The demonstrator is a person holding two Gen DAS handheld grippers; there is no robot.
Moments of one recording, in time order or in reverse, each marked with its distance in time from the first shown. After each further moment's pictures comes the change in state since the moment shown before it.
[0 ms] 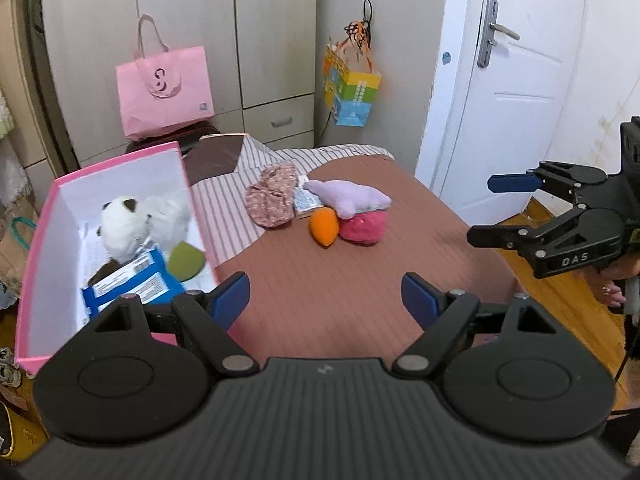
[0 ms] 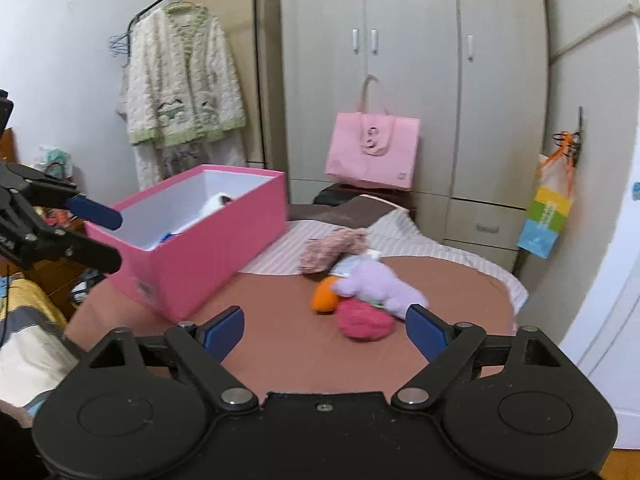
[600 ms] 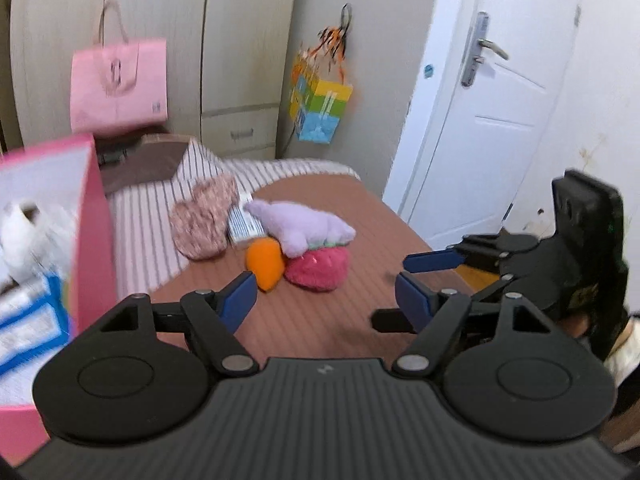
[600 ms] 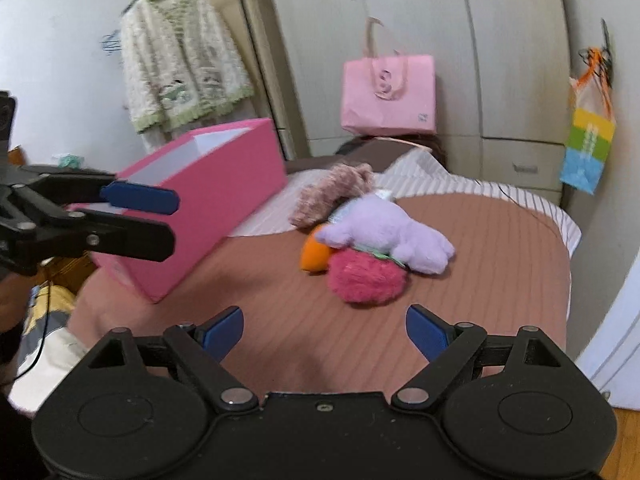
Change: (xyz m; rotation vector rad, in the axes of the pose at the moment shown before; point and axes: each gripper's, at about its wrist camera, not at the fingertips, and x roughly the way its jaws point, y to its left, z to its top) left arm 0.104 -0.009 0.010 -0.093 -0.053 -0.131; right arm 0.093 -0.043 -0.034 0.148 0.124 0.136
